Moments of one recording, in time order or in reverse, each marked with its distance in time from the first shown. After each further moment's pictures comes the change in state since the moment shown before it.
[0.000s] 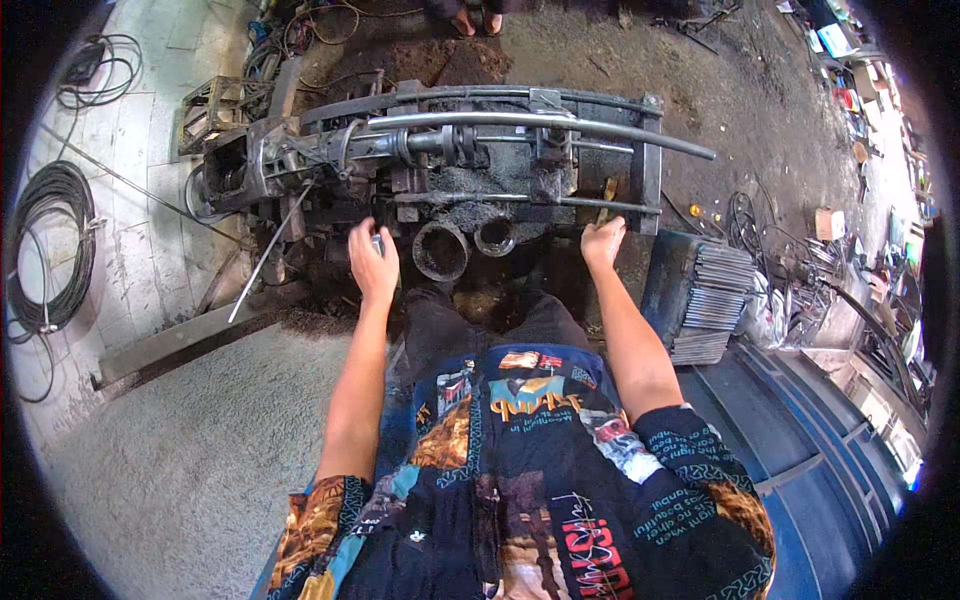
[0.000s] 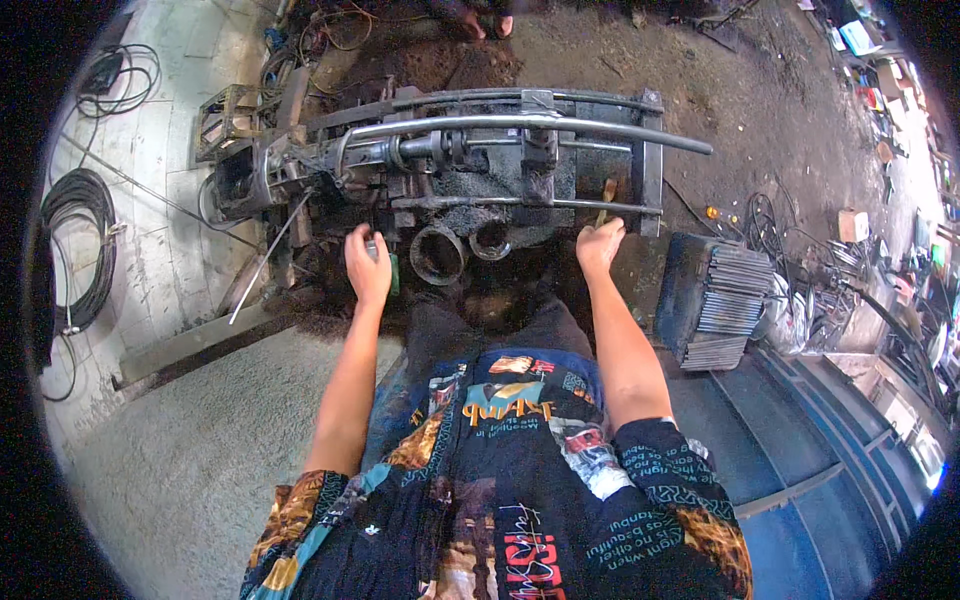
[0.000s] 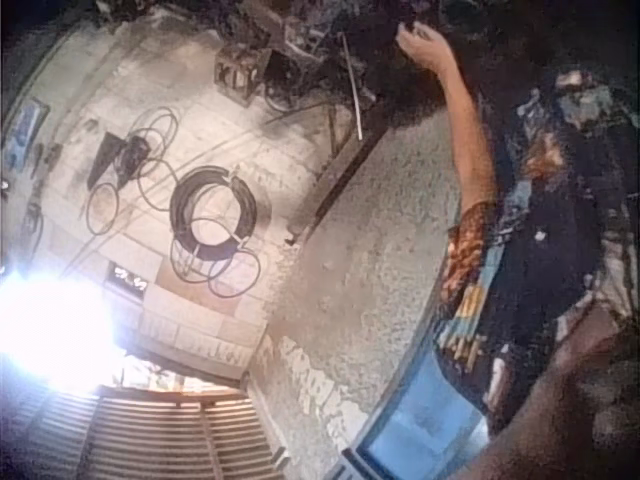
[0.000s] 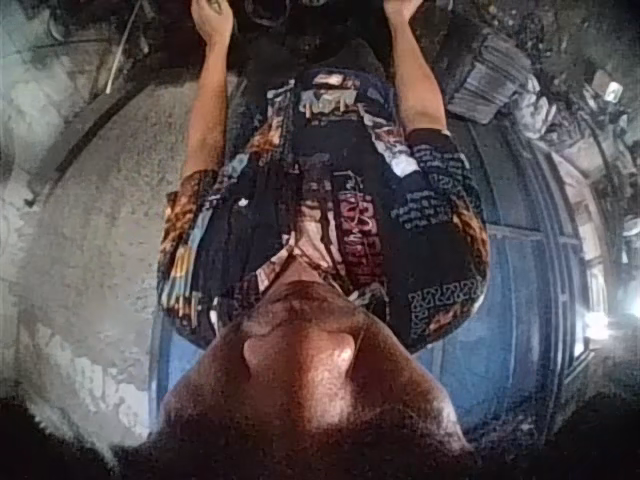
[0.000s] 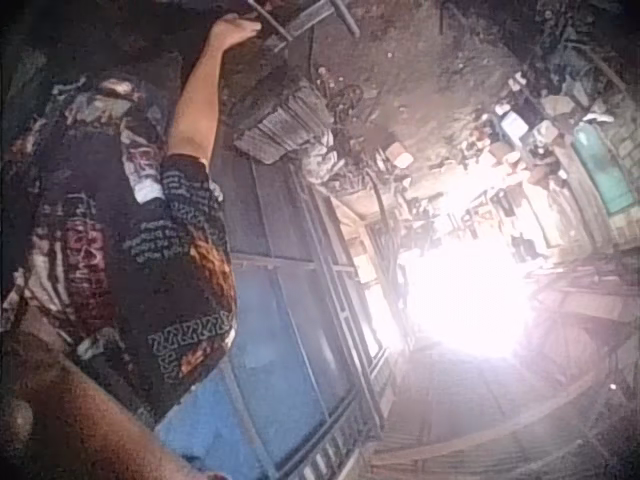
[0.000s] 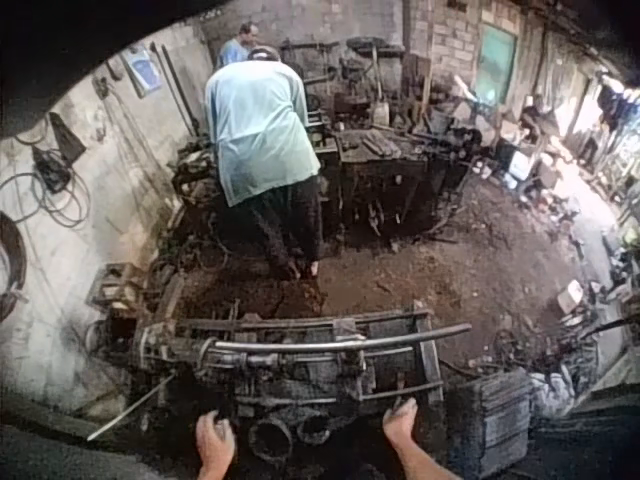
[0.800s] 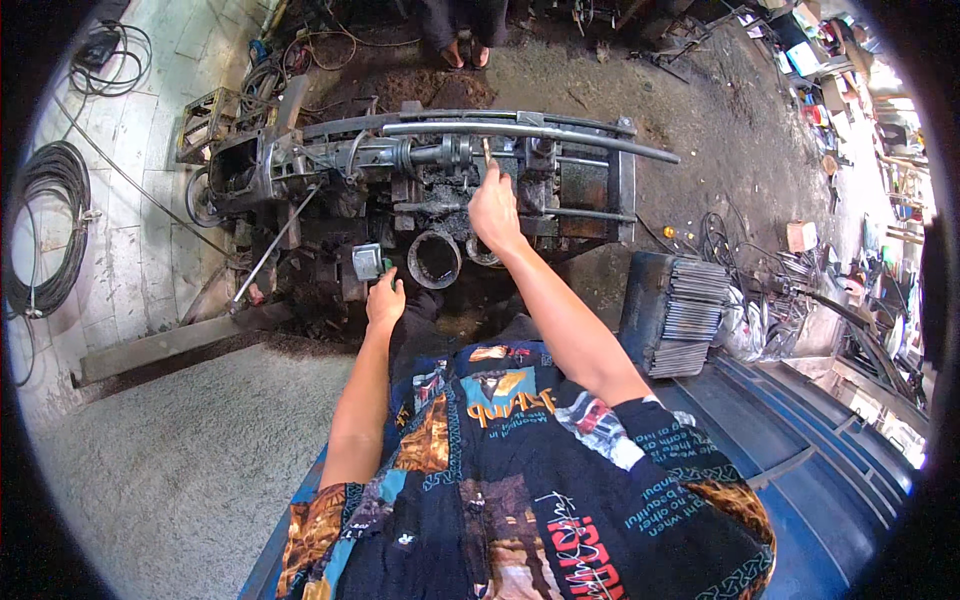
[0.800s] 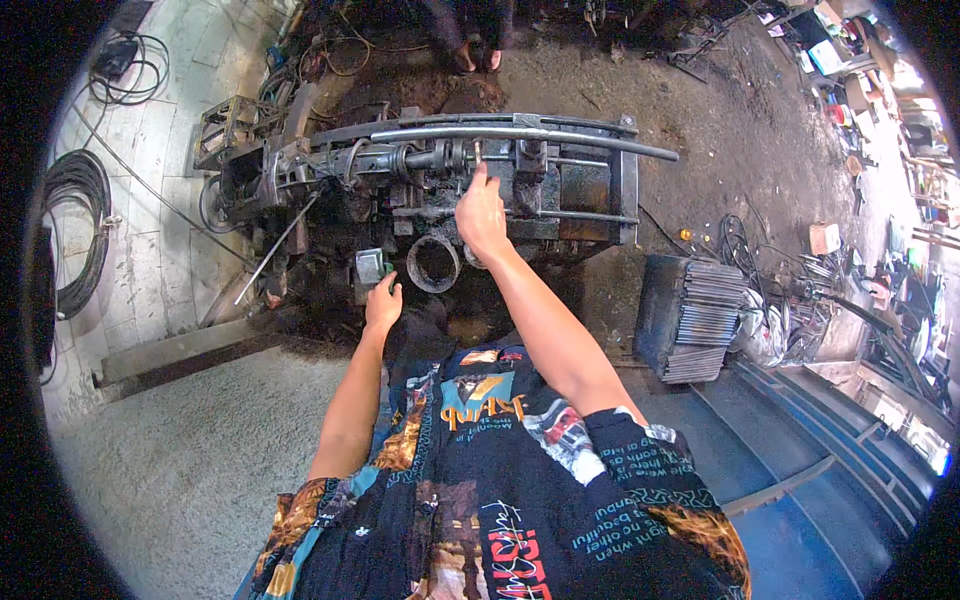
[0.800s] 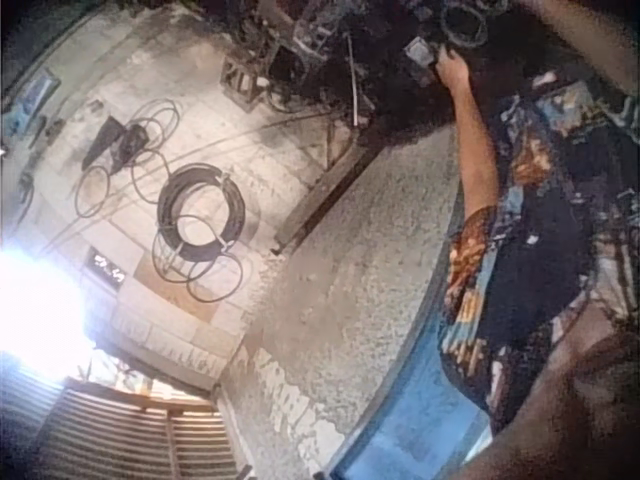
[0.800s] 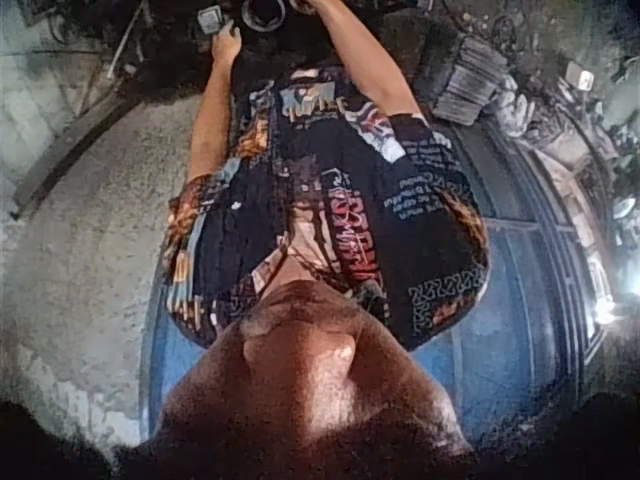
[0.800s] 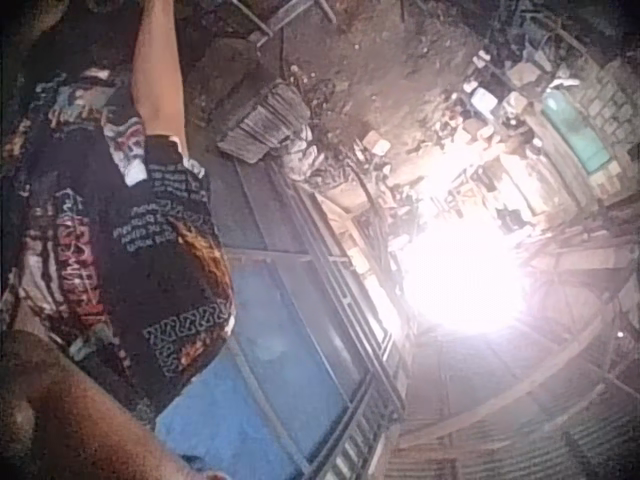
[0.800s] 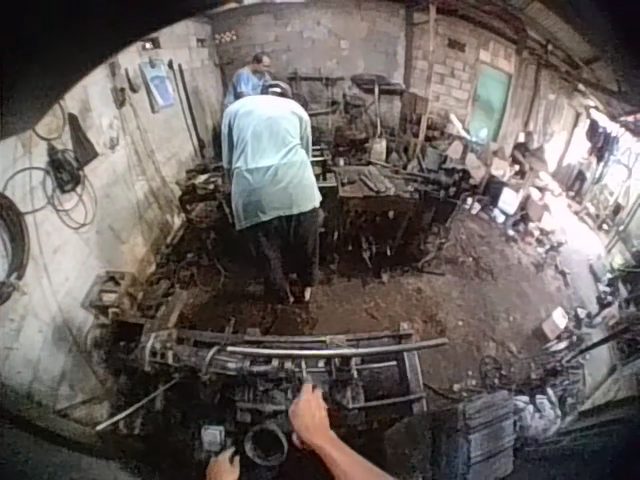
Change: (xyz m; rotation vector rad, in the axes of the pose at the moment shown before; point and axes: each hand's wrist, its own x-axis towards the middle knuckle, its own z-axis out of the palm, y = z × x) left_hand -0.074 -0.039 0.005 0.054 -0.586 -0.392; right_hand -0.095 -0.232 -0.047 0.150 -0.324 -0.433
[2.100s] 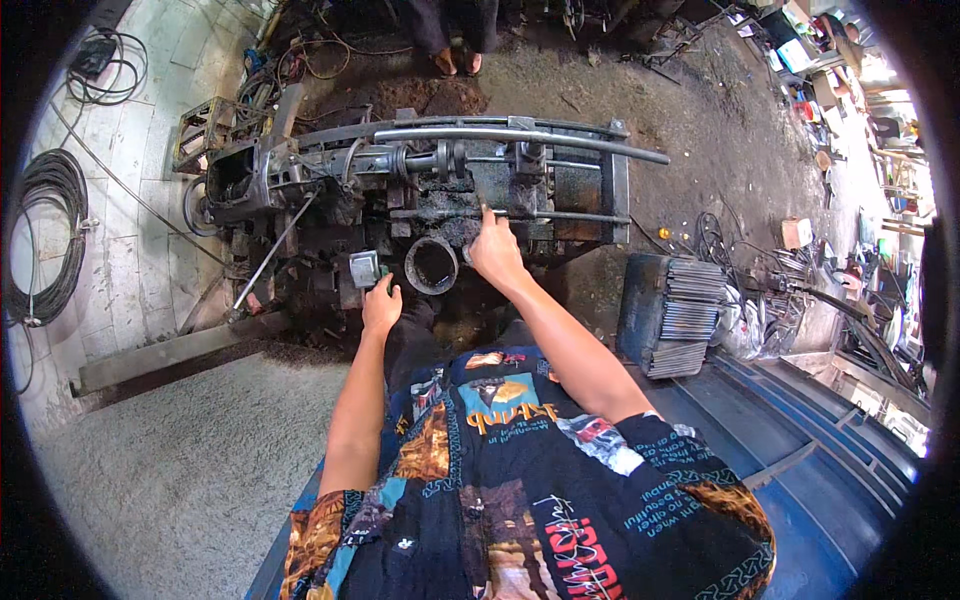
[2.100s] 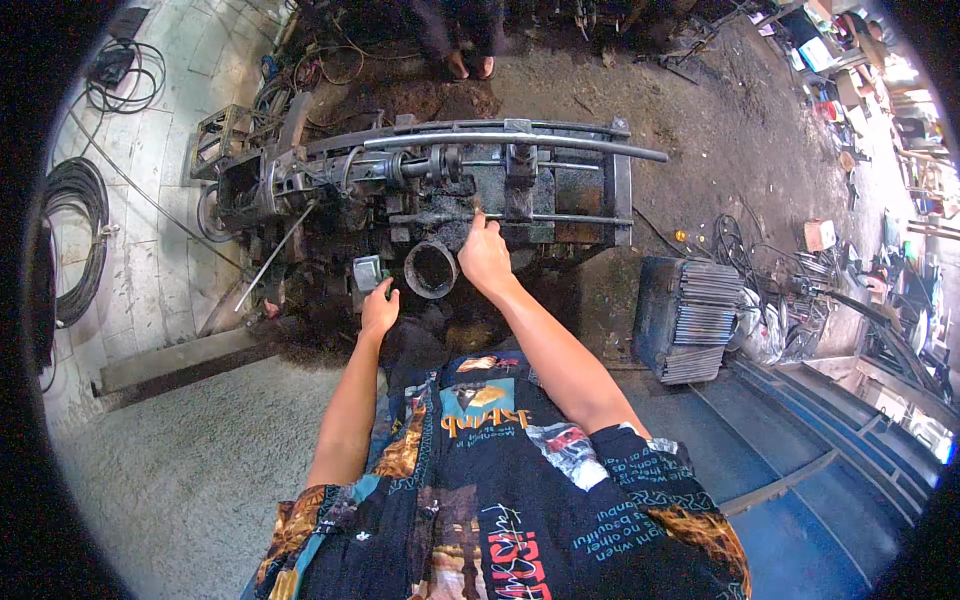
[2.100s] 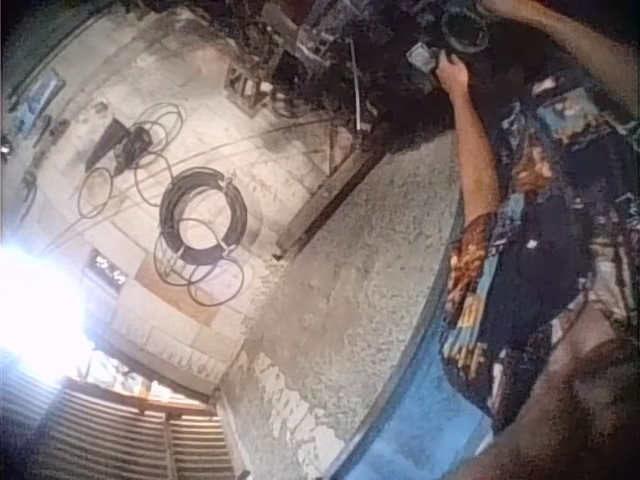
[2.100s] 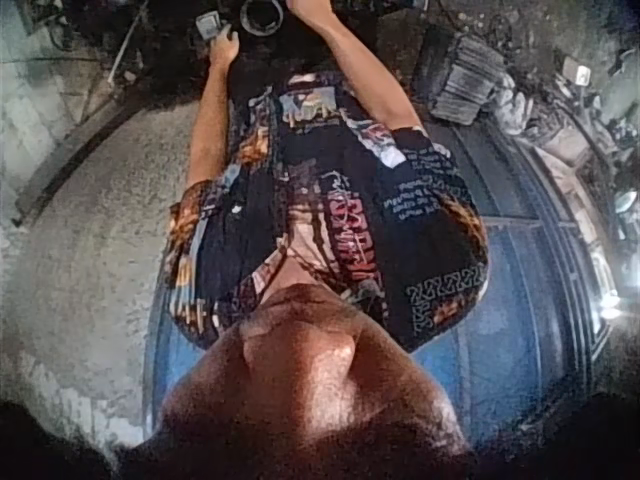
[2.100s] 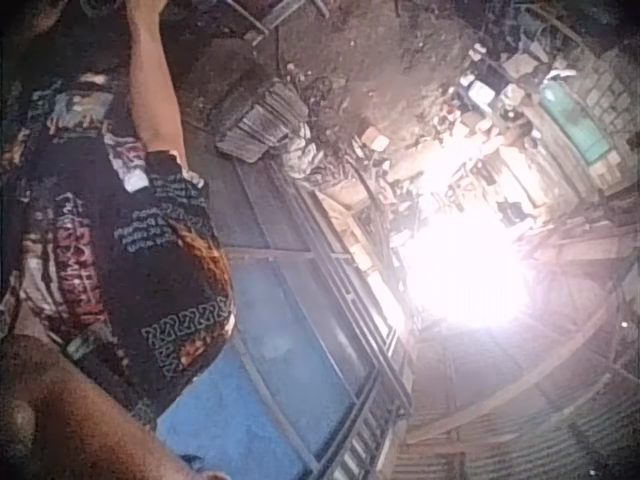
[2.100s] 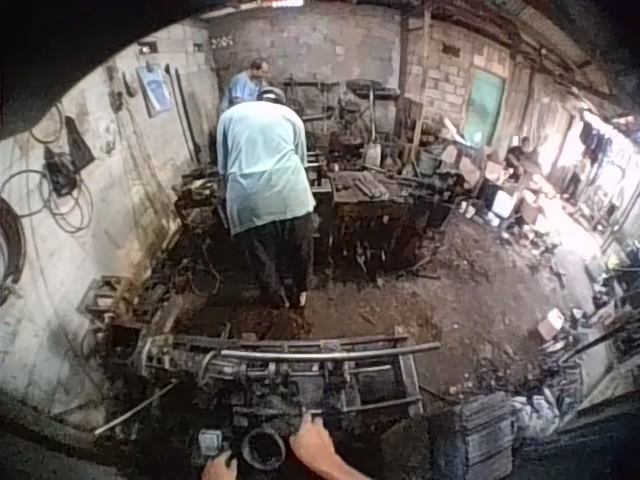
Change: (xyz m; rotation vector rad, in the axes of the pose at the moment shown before) left_hand 0.000 0.001 -0.010 0.020 -0.049 -0.034; right_hand -0.045 0.033 0.008 -0.138 -0.185 0.002
